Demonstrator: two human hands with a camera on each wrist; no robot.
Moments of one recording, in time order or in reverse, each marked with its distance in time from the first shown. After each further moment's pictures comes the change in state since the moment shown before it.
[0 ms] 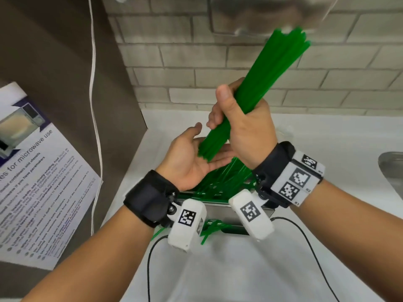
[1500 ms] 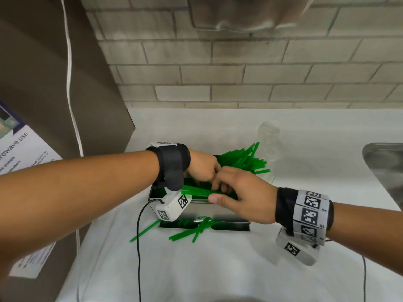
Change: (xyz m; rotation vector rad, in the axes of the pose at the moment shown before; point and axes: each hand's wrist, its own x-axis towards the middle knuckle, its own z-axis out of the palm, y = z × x) left_hand 0.060 -0.023 0.018 1.827 -0.526 -0.231; right_hand -0.088 0.044 -0.080 -0.991 -0.717 0.137
